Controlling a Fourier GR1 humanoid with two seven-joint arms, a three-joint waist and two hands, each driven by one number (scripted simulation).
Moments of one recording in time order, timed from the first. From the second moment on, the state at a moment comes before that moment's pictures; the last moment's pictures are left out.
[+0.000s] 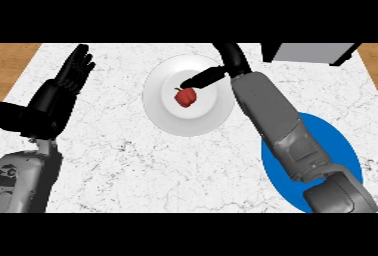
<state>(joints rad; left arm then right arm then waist) -0.35 0.27 0.04 -1.57 0.05 -0.07 0.11 -1.21 -0.05 0.03 -0.26 -0.01 -0.09 -0.38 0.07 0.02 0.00</state>
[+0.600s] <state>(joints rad) -0.33 0.27 0.06 -1.58 0.06 -0.07 0.11 -1.16 -0.30 -0.04 -0.17 -0.04 0.17 -0.54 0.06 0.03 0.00</state>
